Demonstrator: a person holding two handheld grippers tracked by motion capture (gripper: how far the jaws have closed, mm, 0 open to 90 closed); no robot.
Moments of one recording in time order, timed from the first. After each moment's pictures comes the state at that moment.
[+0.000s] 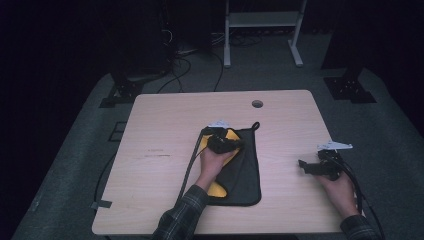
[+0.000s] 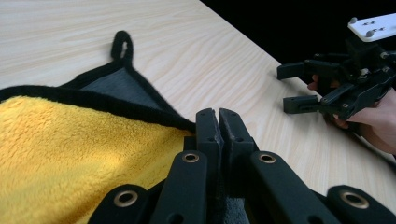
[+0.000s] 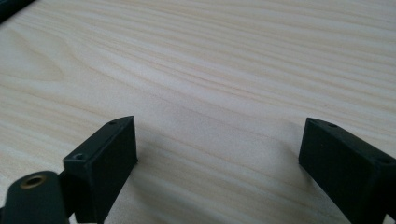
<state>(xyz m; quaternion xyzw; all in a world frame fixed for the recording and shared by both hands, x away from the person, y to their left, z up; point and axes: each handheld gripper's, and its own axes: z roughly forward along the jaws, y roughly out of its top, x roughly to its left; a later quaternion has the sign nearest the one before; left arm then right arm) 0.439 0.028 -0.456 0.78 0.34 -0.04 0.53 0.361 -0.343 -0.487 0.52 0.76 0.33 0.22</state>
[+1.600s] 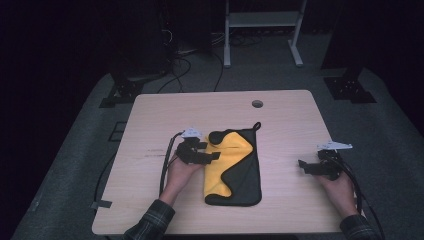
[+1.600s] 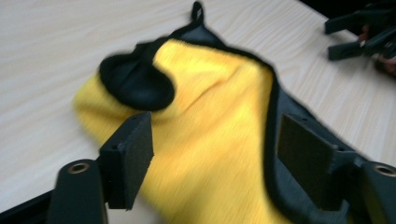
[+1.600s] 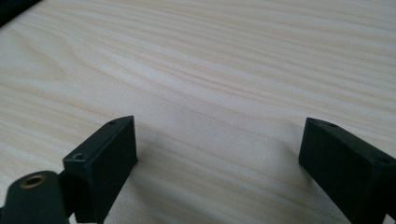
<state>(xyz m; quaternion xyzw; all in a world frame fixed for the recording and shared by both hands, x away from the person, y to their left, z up) 0.391 0.122 -0.439 0.81 0.36 0.07 0.45 0.361 -0.343 -0.487 0.52 0.76 0.33 0.22</state>
